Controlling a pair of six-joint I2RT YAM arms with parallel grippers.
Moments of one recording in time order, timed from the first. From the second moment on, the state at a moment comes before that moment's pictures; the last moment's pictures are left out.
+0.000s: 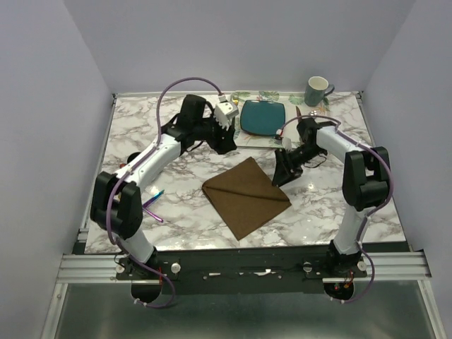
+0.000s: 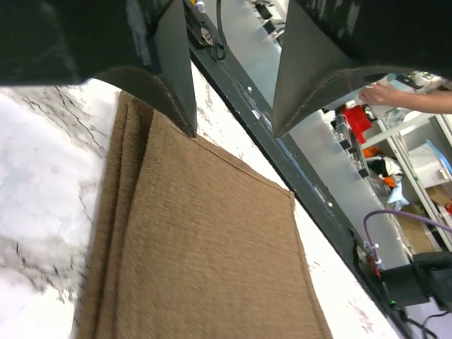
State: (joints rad) left arm -0.46 1.71 1.41 -0.33 0.58 0.30; right arm 0.19 1.91 1.37 -1.08 -0.85 -0.26
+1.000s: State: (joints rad) left arm -0.34 1.51 0.92 -0.12 0.95 -0.33; right arm 0.21 1.73 1.25 -0.92 -0.94 -0.15
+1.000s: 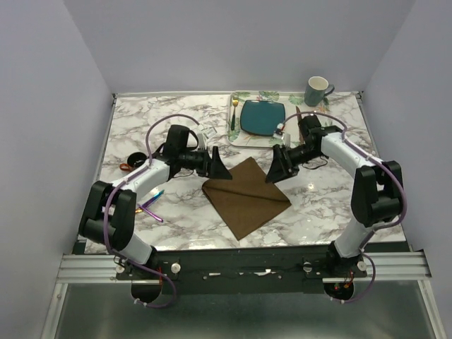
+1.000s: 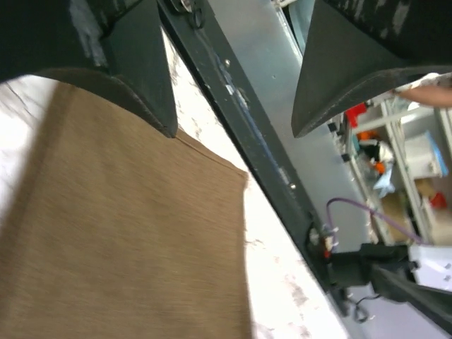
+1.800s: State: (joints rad) left arm -0.36 1.90 0.85 0.23 1.02 -0.70; right arm 0.29 2.04 1.14 -0.78 -1.13 -0.06
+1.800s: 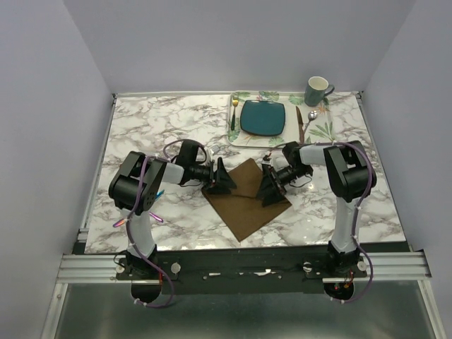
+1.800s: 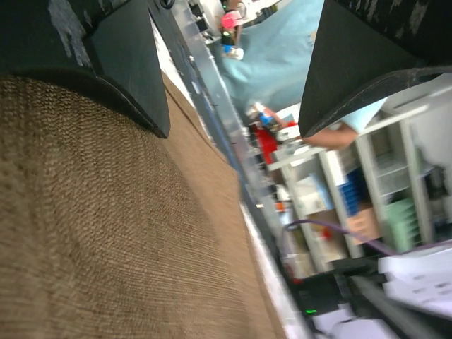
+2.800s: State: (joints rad) left arm -0.60 1.97 0.85 0.57 1.02 -0.94; right arm 0.24 1.97 1.08 -0.80 -1.18 -0.12
